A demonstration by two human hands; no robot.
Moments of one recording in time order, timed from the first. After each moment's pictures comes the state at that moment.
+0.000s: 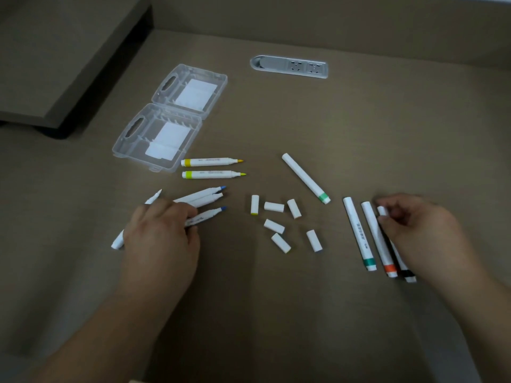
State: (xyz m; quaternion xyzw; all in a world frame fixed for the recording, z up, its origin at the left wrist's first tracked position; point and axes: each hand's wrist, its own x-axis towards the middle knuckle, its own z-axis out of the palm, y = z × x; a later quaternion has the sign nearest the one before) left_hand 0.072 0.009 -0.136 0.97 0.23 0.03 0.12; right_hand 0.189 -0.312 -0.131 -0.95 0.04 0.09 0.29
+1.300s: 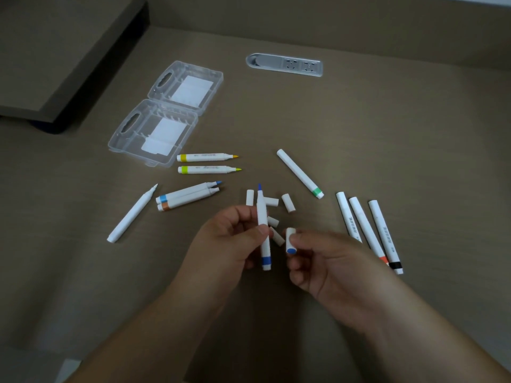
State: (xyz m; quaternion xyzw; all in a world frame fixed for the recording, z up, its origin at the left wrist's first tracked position) left_hand 0.081 -0.068 -0.116 0.67 0.29 -0.08 0.68; right_hand 0.123 -0.223 -0.106 -0.52 0.22 0.41 0.72
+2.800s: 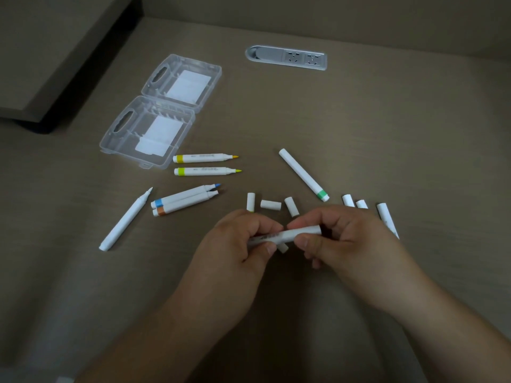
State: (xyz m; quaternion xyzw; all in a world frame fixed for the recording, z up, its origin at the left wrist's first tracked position) left_hand 0.080 -0.065 -0.106 0.88 0.11 -0.06 0.45; right_hand 0.149 -0.237 -0.106 -0.80 -0.10 0.27 0.53
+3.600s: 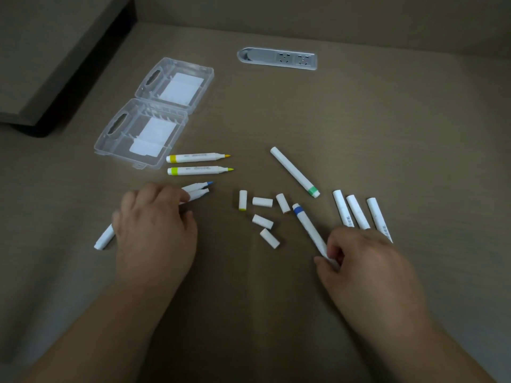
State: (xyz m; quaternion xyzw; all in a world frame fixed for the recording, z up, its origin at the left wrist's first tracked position) left_hand 0.087 -0.006 -0.143 0.96 0.25 0.10 0.12; right_hand 0.115 -0.267 -0.127 -0.98 -0.14 0.02 0.15
